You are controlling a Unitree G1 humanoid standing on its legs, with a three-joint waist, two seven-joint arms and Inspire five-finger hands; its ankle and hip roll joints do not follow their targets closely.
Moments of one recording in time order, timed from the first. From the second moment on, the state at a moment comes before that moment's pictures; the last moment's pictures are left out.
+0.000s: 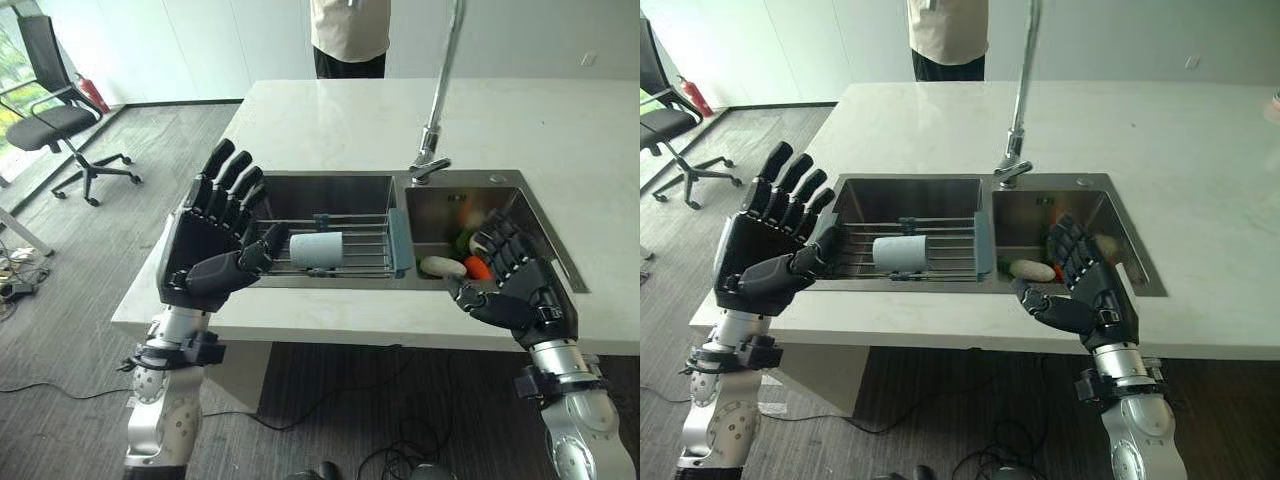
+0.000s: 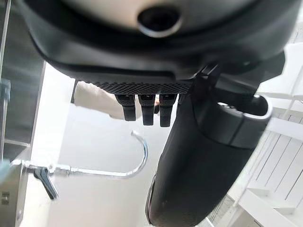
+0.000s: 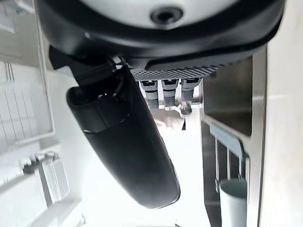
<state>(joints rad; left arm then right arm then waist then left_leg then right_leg) 0.02 0.43 0.16 -0.25 -0.80 -0.19 -0.30 0.20 -0.38 -0.14 -0.31 0.47 -0.10 0.16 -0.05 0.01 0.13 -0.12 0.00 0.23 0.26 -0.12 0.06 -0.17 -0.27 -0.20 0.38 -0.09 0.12</state>
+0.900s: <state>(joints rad) -0.36 1.08 -0.09 0.07 -0.37 0.01 -0.39 0.08 -0.64 -0.08 -0.23 0.48 0.02 0.17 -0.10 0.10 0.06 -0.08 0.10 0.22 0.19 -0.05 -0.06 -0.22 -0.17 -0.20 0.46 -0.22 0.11</state>
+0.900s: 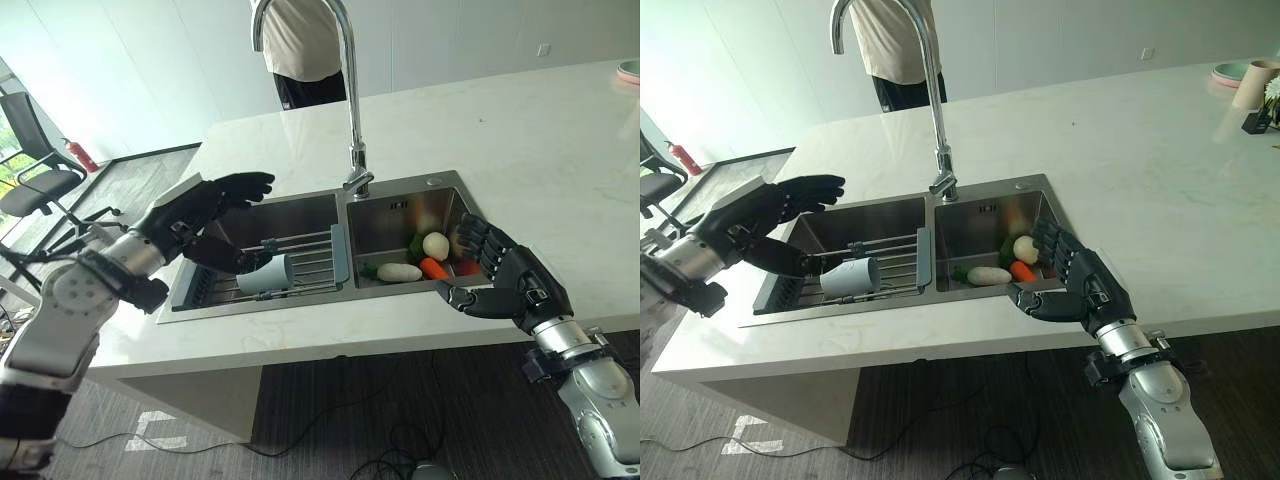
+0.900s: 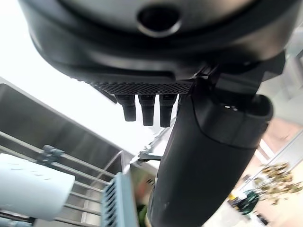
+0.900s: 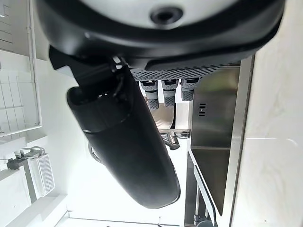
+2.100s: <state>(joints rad) -0.62 1.13 -0.33 0.54 -0.09 0.02 -0.58 0.08 -0.68 -0.07 -0.22 0.49 0.01 0.17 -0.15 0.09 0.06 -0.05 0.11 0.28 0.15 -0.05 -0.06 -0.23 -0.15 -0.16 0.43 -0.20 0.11</state>
